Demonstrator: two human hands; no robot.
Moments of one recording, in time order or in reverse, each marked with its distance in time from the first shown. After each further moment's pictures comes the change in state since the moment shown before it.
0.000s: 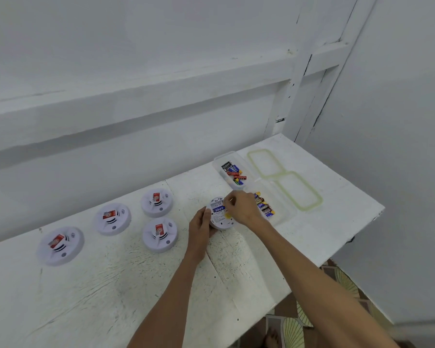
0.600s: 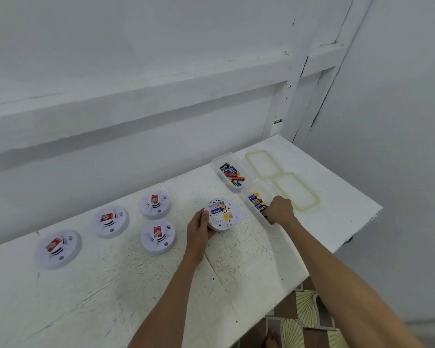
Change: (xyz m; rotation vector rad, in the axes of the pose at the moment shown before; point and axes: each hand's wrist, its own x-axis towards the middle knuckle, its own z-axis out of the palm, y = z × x) left_hand -0.001 0.000 0.001 -0.020 0.000 -0.003; right_hand 0.003 0.063 -0.062 -0.354 -0.121 0.498
